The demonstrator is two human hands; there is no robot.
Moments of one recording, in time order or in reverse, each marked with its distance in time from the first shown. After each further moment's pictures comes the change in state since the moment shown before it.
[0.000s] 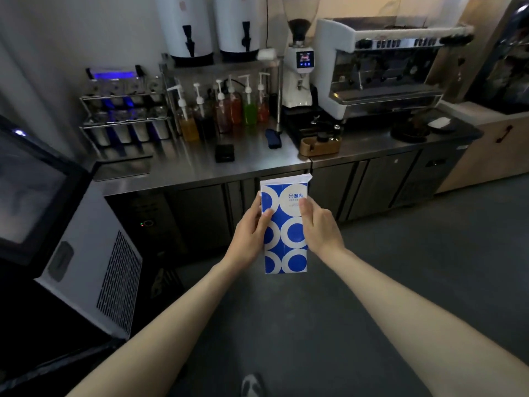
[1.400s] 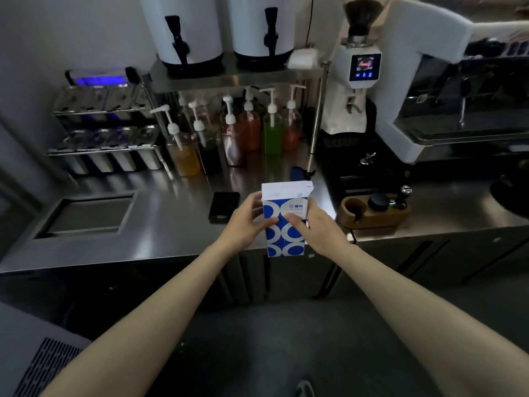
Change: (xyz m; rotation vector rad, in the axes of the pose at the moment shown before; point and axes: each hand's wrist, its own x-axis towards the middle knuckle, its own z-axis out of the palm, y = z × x) left_hand 0.533 -0.071 -0.081 0.272 0.138 -0.078; right_hand 0.528 0.152 0.068 -0.115 -0.340 -0.106
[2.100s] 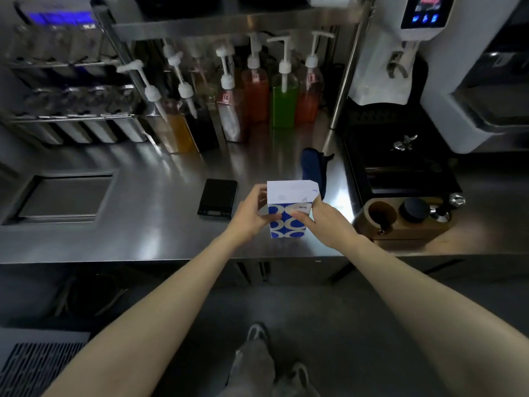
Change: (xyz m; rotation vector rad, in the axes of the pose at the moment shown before) left_hand 0.137 -0.078 0.029 0.085 0.002 -0.174; right_hand 0.138 0.114 0.038 -0.174 -0.228 0.097
